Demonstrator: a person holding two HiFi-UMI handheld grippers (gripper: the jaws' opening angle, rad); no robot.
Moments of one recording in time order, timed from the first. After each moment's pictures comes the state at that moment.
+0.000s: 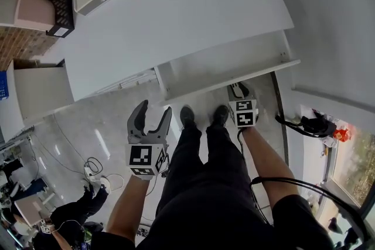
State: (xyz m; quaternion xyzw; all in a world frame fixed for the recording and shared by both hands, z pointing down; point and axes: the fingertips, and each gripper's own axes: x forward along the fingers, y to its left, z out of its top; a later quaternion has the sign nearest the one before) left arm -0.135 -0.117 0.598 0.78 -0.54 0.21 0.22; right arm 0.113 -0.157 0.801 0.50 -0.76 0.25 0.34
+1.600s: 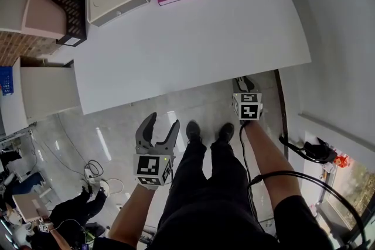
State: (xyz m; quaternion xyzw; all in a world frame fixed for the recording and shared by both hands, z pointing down) left arm -0.164 -0.171 0.617 0.76 -0.56 0.22 0.25; right arm 0.069 -0.303 0.802 0.50 -0.76 0.25 0.32
